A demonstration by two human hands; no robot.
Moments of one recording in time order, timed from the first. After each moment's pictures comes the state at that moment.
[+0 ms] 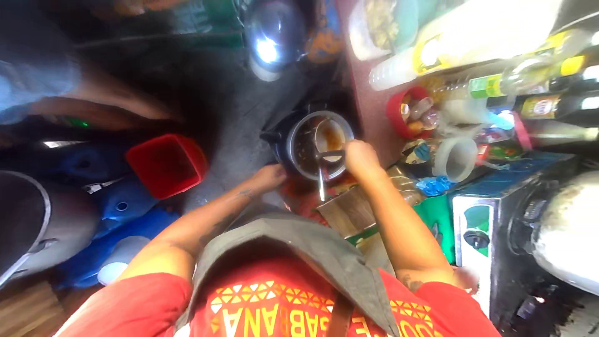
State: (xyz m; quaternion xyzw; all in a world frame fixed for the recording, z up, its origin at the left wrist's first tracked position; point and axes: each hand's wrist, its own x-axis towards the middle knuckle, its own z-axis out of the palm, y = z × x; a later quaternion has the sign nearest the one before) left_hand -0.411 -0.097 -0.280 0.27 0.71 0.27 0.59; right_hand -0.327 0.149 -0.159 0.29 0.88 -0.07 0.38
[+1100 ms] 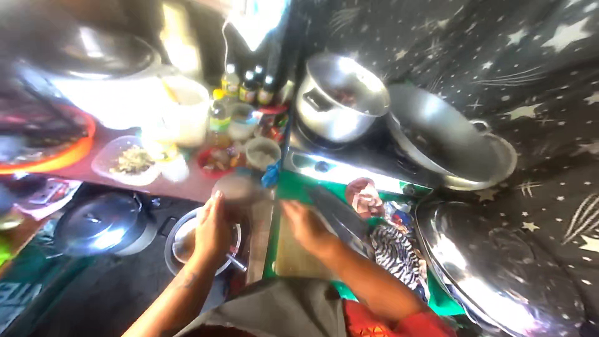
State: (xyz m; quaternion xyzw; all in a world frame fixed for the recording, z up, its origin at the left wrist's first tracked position) left_hand -0.260 0.103 -0.043 0.33 0.47 0.64 0.51; right_hand -0.044 0.113 -0.029 0.52 0.81 -0.24 -0.15
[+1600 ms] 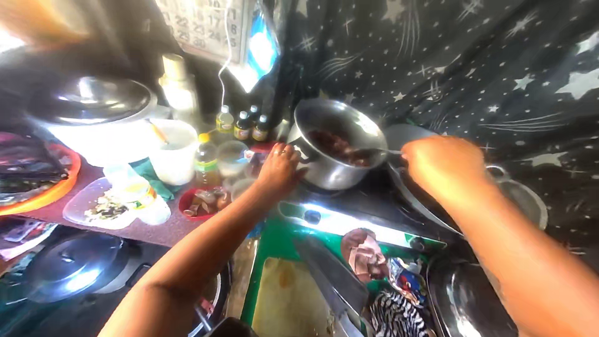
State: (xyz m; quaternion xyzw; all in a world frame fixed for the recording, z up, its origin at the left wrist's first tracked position) left_hand -0.128 0.353 0.037 0.83 0.49 0.25 0.04; right_hand 0.122 0.287 0.198 0.73 0.65 0.18 0.12
